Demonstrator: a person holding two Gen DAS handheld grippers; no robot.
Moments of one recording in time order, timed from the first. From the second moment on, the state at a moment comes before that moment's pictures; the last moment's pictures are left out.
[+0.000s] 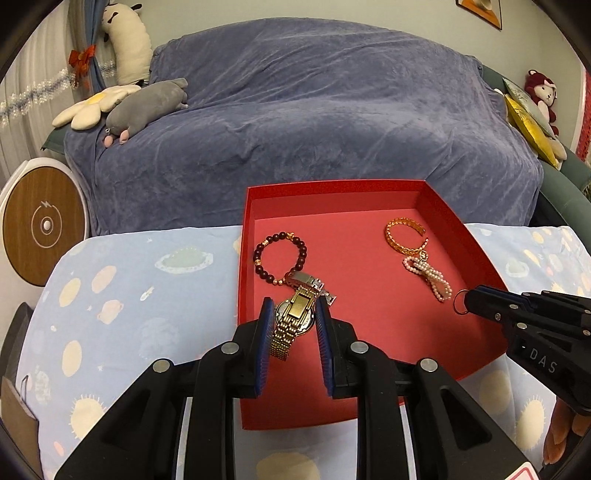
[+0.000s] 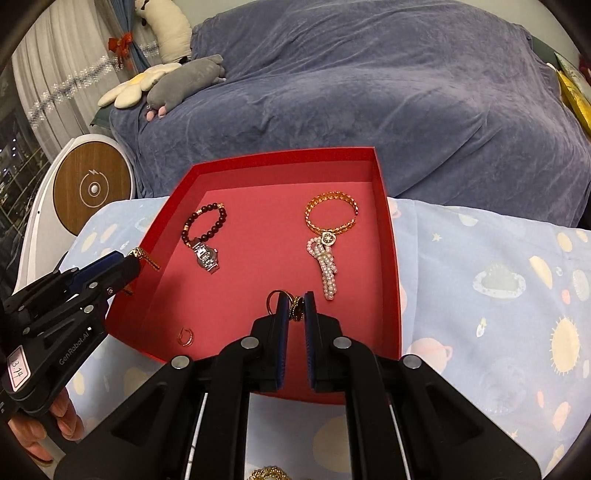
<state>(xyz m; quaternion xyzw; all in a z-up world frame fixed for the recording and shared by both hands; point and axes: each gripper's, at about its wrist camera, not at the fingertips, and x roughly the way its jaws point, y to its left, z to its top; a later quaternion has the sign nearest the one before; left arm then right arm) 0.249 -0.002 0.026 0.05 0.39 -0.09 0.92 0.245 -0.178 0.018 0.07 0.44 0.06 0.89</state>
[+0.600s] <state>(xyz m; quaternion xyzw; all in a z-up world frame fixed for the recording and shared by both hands) 0.258 -0.013 0.024 0.07 0.38 -0.06 0.92 0.231 -0.181 0.017 0.06 0.43 0.06 0.90</state>
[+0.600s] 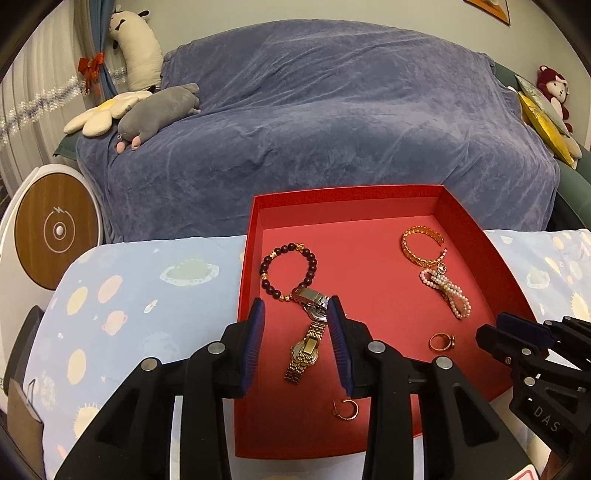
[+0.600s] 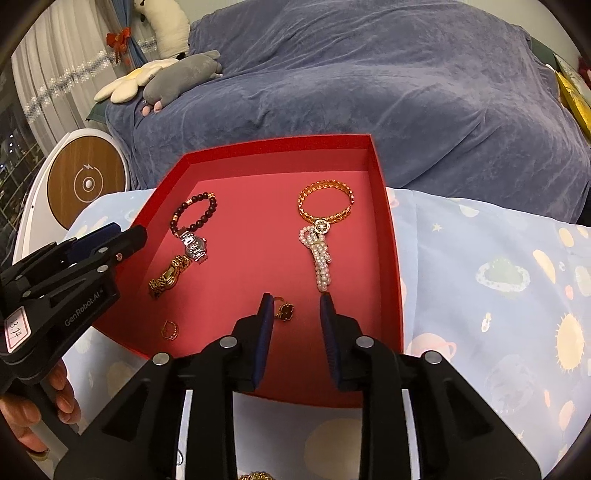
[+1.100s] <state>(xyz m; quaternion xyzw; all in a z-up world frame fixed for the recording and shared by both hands) 0.188 -0.012 0.054 0.07 0.38 -0.07 0.92 0.130 -0.184 0.050 0.04 0.42 0.08 0.90</state>
